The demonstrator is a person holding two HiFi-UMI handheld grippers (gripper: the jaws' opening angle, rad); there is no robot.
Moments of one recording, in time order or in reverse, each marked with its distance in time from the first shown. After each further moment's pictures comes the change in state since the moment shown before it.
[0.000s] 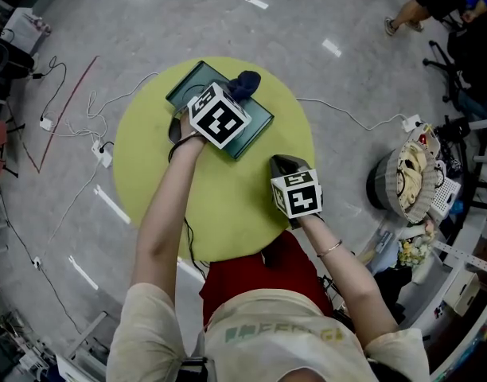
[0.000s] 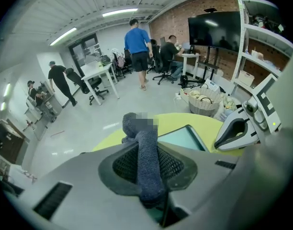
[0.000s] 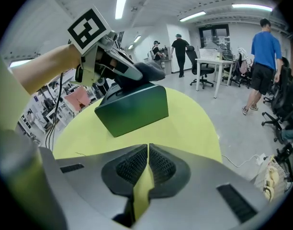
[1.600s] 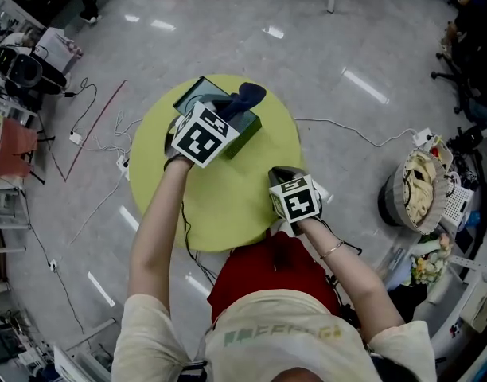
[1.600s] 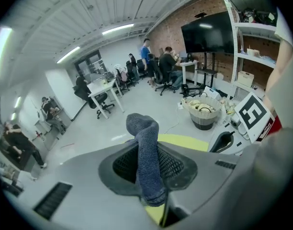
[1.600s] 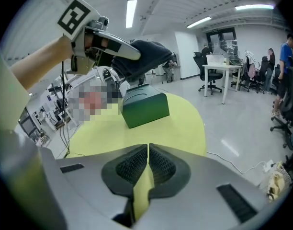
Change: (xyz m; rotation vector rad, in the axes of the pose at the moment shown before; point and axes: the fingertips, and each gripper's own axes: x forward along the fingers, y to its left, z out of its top) left arm -0.097 -0.082 0.063 0.048 -0.122 0.095; right arm -0.078 -0.001 -0.034 -0.047 -0.074 0.121
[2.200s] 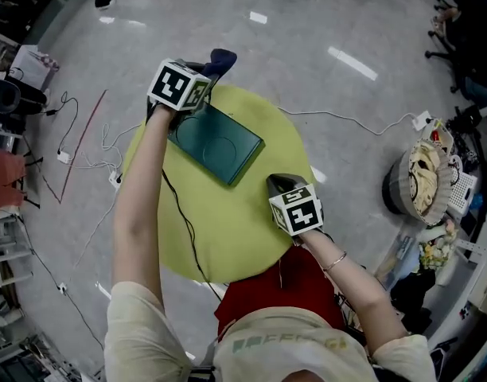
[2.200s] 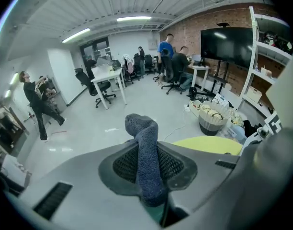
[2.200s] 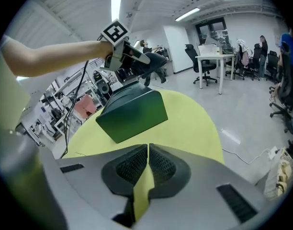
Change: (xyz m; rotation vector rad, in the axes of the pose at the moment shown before) left arm 0.119 0.186 -0.009 -0.134 0.029 -0.078; right arm 0.071 -0.021 0.039 0.111 0.029 -0.027
